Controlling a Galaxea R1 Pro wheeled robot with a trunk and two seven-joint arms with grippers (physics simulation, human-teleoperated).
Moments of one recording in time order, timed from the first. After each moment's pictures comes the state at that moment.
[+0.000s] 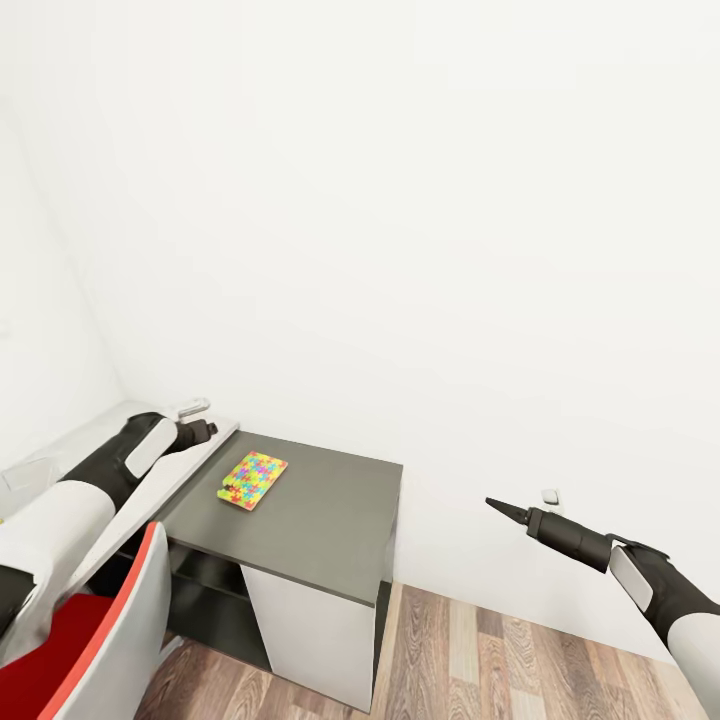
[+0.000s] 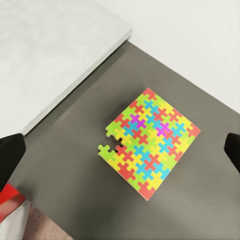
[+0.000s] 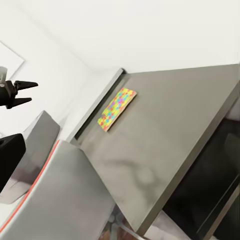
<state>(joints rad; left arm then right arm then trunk) -1.08 0.31 -0.40 -0.56 0.85 0.55 0.32 -0.71 -0.37 -0.04 -0.44 -0.46 0.32 1.22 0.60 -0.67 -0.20</state>
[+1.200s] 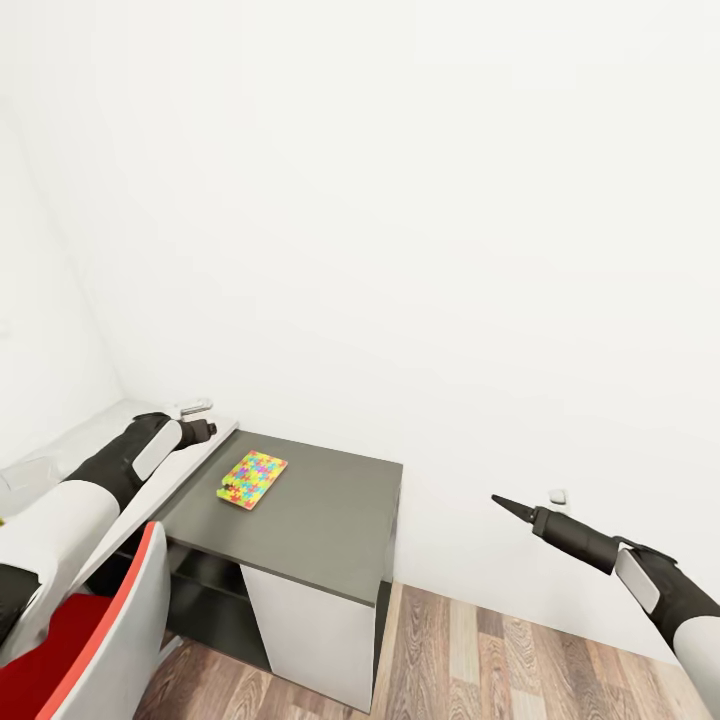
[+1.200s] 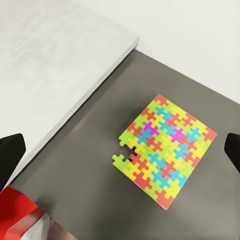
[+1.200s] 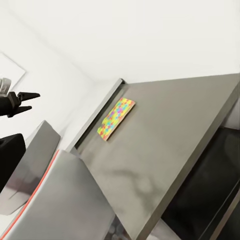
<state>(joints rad) -1.08 0.29 -0.40 -0.56 0.73 0.54 0.31 -0.71 -0.38 -0.05 -0.43 -0.51 0.30 1.22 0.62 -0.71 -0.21</state>
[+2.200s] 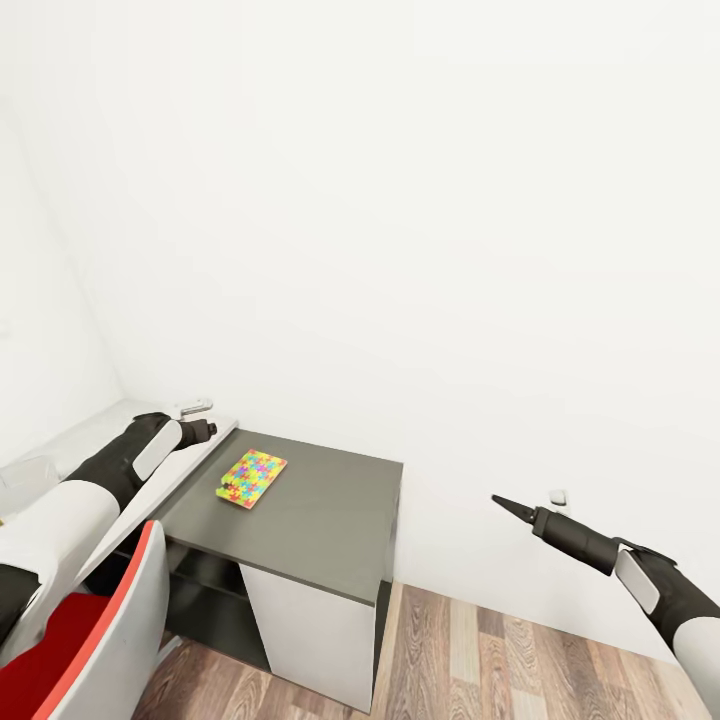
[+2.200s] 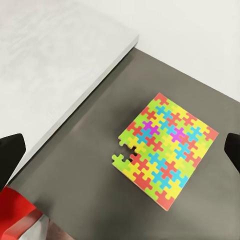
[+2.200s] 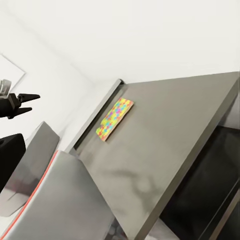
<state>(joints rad) -1.08 0.29 -0.40 -0.56 0.73 0.54 0.31 -0.71 -0.37 -0.05 -0.42 -0.51 0.30 1.22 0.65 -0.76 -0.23</state>
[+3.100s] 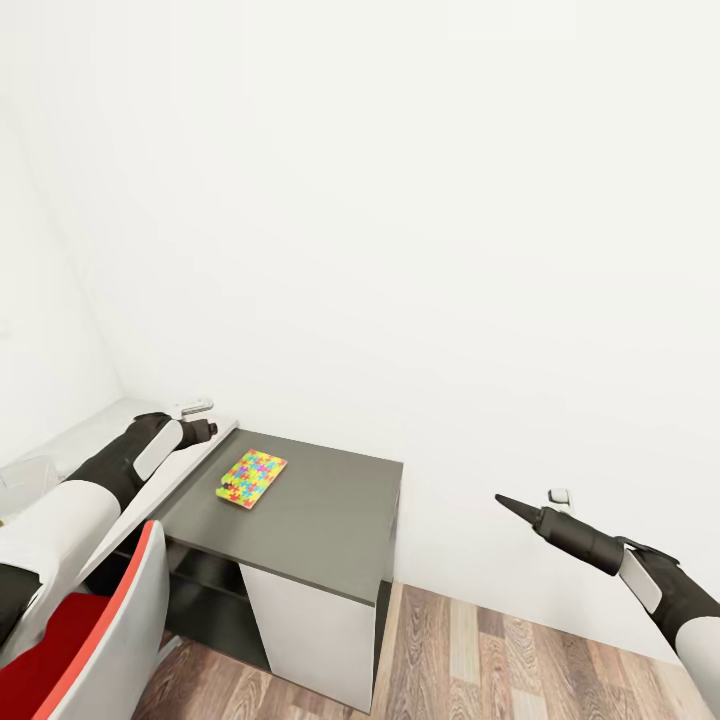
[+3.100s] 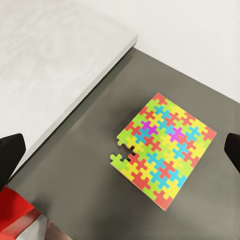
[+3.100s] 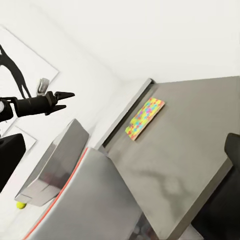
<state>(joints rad) -1.08 0.29 -0.40 -0.56 0.73 0.54 0.31 -0.71 -0.38 -0.05 -0.43 -0.52 0.34 1.35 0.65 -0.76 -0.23</state>
